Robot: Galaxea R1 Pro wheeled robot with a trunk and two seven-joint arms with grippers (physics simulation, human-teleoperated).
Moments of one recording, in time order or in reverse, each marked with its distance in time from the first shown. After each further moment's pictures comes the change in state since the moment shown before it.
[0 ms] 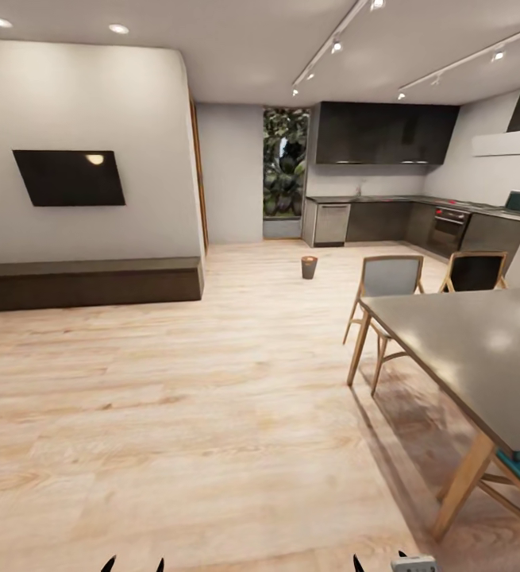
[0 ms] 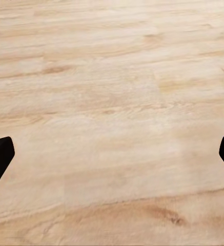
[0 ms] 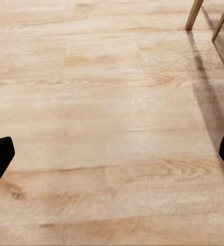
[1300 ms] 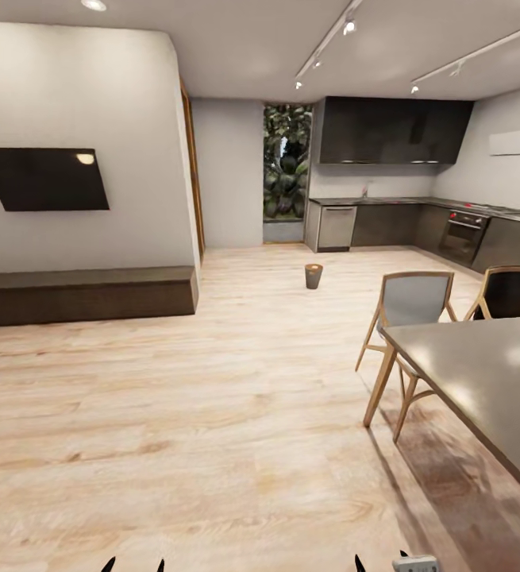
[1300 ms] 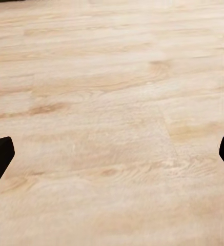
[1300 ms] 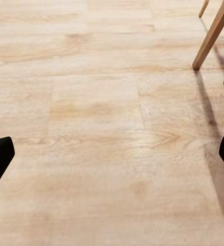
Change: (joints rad) left arm 0.000 0.000 -0.002 0.001 0.000 0.000 0.000; right arm 0.000 -0.008 0.000 0.000 0.000 -0.001 0.003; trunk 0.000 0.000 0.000
